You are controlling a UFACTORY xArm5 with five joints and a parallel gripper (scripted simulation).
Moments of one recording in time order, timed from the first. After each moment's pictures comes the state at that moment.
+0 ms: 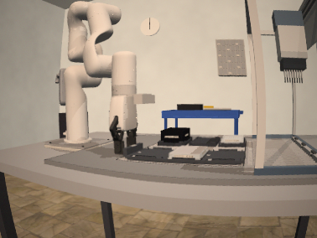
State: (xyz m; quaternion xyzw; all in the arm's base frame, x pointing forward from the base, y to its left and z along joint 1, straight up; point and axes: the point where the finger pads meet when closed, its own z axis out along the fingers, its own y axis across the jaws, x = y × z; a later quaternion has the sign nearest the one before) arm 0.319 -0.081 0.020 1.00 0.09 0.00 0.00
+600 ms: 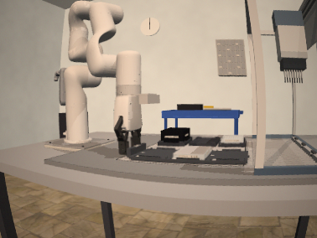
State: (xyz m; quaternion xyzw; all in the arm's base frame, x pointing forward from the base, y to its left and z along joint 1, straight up) arm 0.334 -0.078 0.020 1.00 0.09 0.00 0.00
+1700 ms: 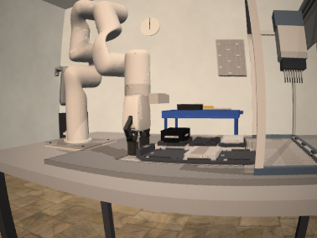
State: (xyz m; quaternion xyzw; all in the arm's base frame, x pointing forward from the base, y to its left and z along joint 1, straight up) arm 0.363 -0.074 0.020 1.00 0.09 0.00 0.00
